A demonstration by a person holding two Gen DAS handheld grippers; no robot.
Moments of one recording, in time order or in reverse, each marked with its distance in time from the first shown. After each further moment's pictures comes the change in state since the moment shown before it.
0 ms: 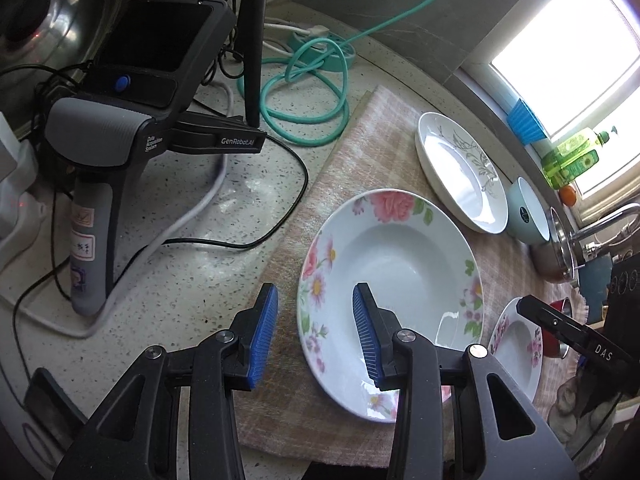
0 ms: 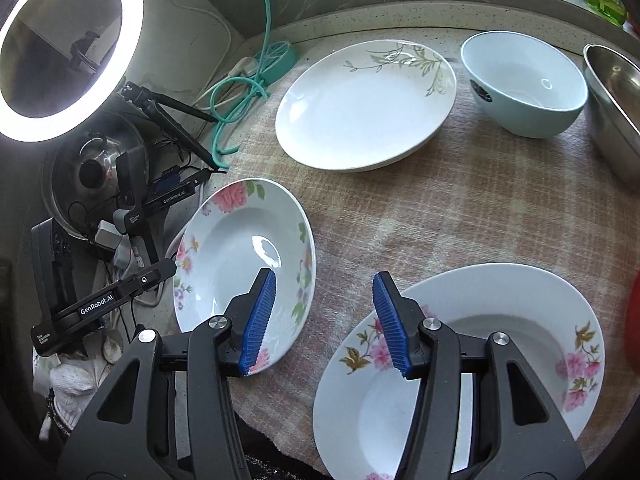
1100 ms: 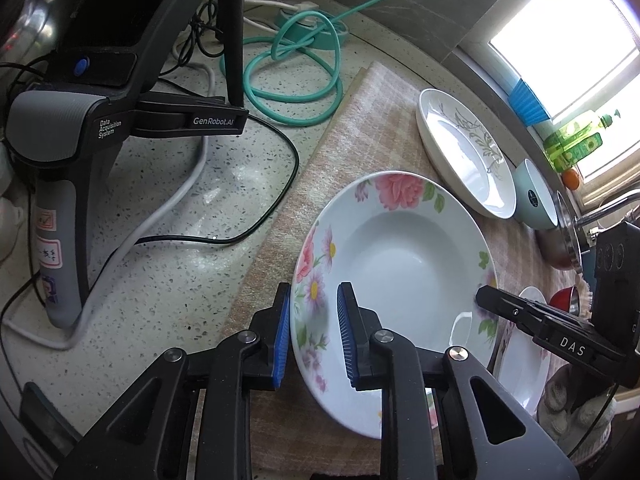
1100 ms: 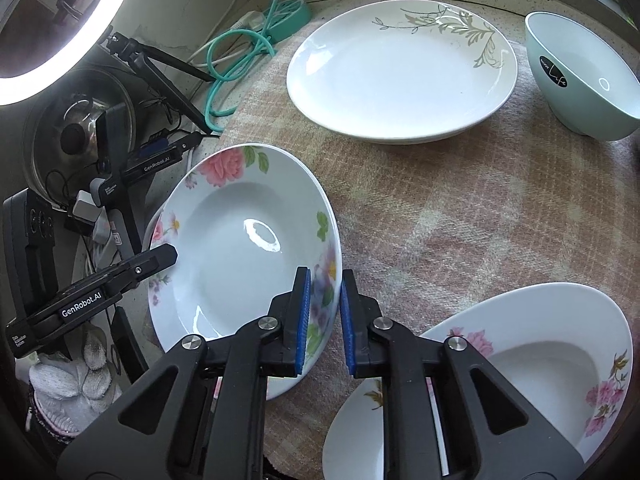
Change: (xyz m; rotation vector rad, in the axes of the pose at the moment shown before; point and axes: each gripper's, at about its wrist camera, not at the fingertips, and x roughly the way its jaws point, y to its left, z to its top) left arm 0.026 -0.005 -0.001 0.041 0.048 -0.004; right arm 0.047 0.016 0.002 -0.062 0.102 -0.036
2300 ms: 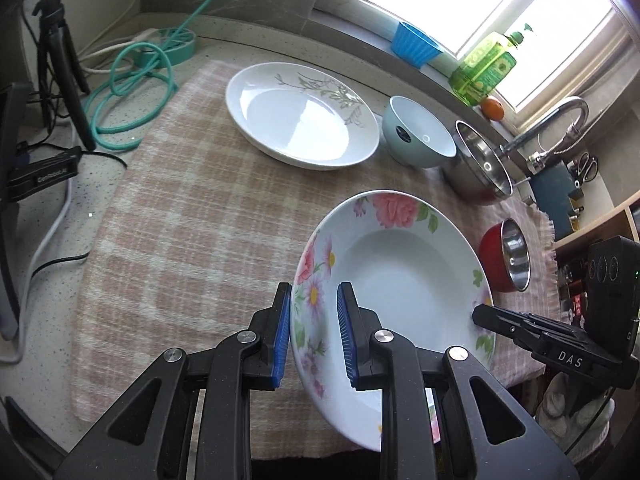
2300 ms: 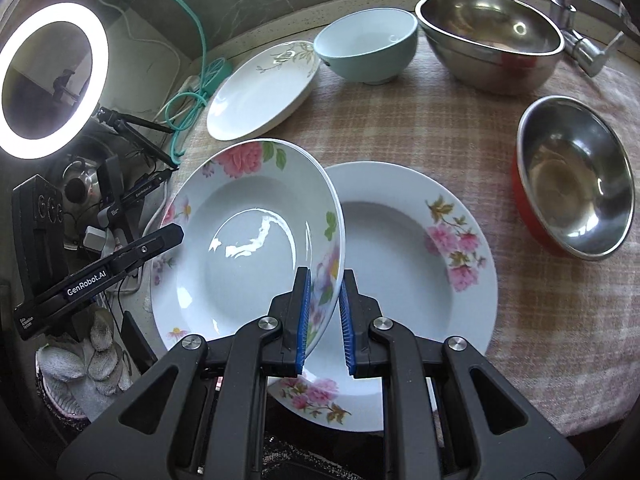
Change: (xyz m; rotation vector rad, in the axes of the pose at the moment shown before) left arm -0.005 -0.127 -0.030 0.262 0.034 -0.140; right arm -0.116 -0.092 -0.094 0.223 -0.125 -0.050
